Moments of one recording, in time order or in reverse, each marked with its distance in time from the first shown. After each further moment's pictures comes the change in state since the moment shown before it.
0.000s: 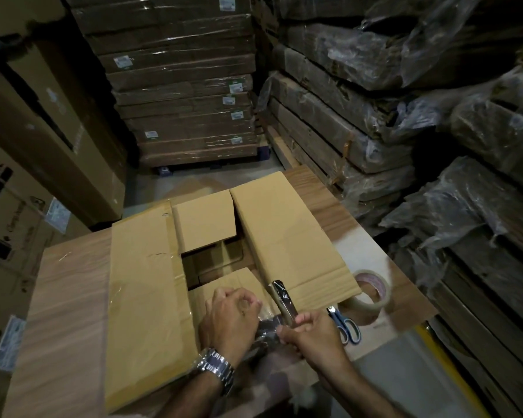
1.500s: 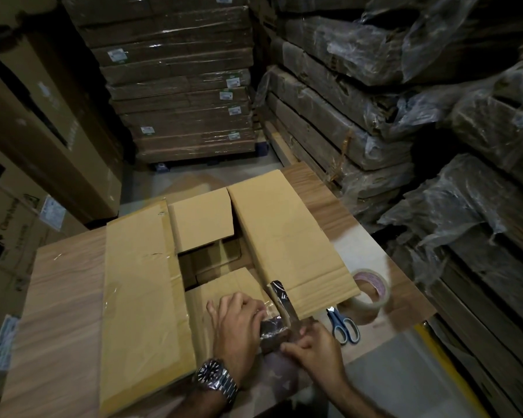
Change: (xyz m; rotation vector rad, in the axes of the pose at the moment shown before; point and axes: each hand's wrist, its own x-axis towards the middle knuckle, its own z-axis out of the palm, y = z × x) left_hand 0.004 -0.036 0.042 0.194 0.173 0.424; right_hand 0.034 0.070 -0.010 -0.202 0.036 -0.134
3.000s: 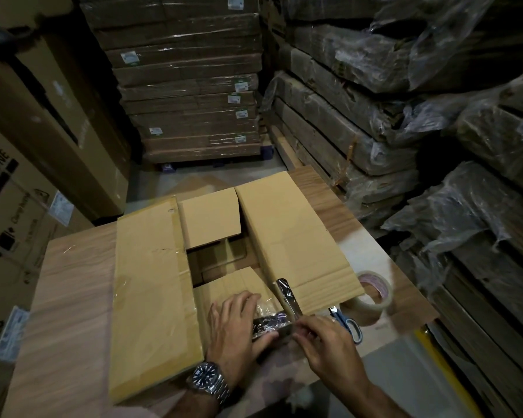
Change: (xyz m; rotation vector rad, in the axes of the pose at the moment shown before) left_hand -0.011 -0.019 -0.011 0.117 -0.201 0.121; right_hand -0.022 -0.035 -0.026 -0.467 0.077 -0.800
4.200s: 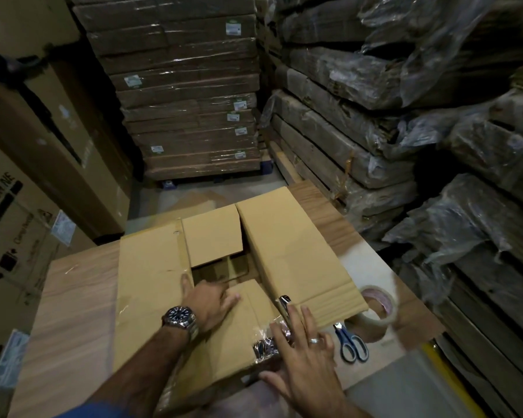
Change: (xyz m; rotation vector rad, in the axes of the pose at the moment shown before) left_hand 0.085 -0.062 -0.060 0.249 -0.387 -0.099; right_hand 0.014 -0.031 0.031 -0.563 -0.230 0.043
